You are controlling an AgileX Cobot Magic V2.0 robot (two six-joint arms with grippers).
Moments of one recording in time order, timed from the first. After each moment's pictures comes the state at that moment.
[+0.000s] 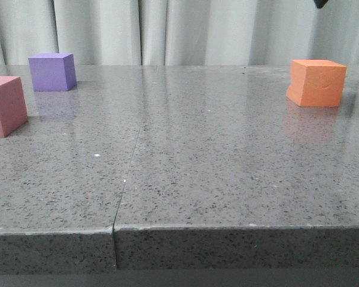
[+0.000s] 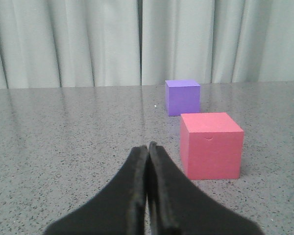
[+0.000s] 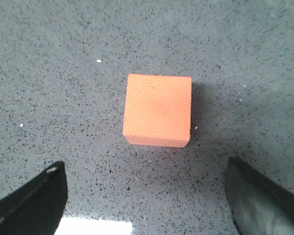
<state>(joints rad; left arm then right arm) -0.02 -0.01 0.00 0.01 0.04 0.00 0.15 1.55 -1.50 -0.01 0.91 0.14</state>
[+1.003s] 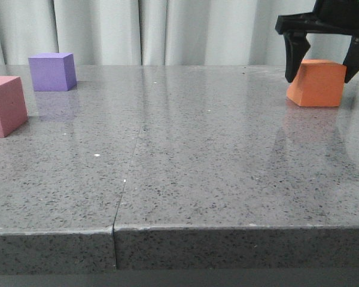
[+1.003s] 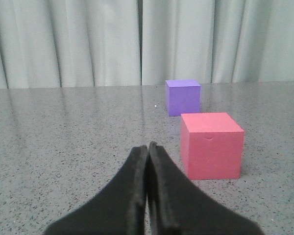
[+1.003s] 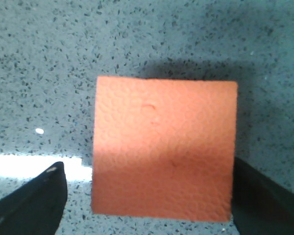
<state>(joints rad) -0.02 -0.01 0.00 0.01 0.04 0.00 0.15 1.89 -1.67 -0.01 1.01 0.15</state>
